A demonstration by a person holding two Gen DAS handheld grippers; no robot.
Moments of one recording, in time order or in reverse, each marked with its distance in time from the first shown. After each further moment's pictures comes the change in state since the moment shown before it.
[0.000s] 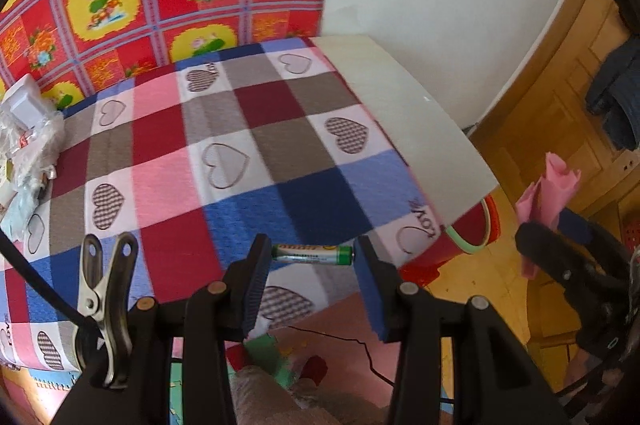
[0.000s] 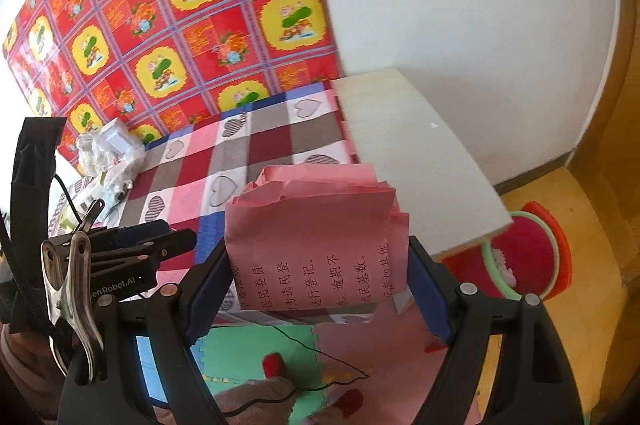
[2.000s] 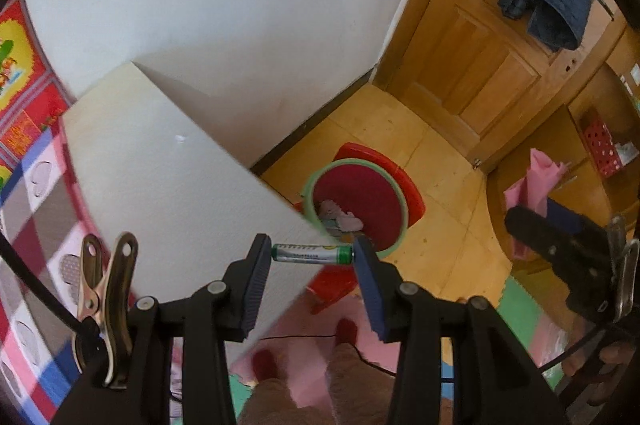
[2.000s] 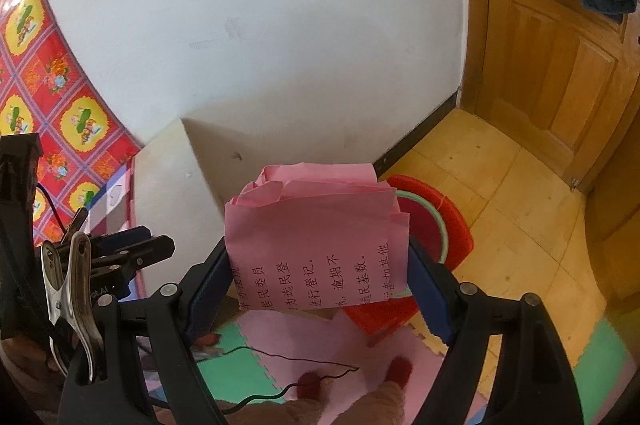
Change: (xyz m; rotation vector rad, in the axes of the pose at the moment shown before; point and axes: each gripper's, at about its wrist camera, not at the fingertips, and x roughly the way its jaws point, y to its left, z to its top) left arm 0.123 -0.261 0.082 0.360 0.117 -0.221; right arm -0.037 -0.264 0.005 0.388 -0.037 -0.273
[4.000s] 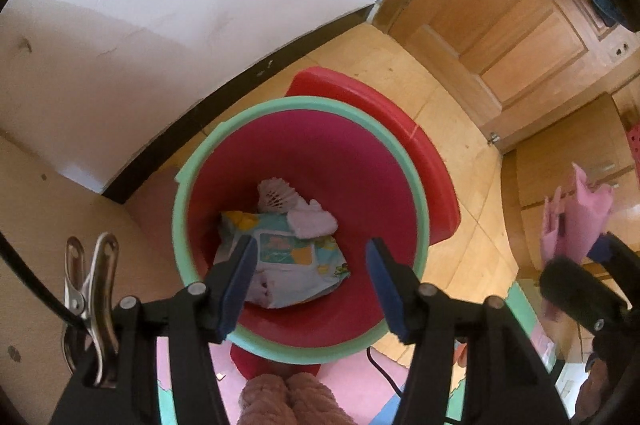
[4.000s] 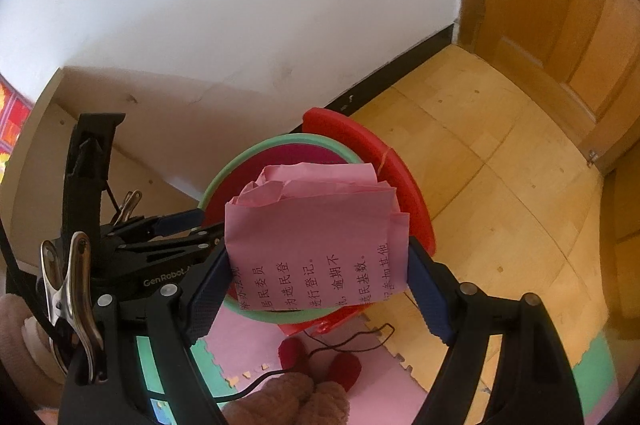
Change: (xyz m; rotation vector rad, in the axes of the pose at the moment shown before) left arm 0.333 -0.077 0.006 -0.061 0.180 -0.030; right arm 0.206 -0.188 -0.020 -0.009 0.216 0.015
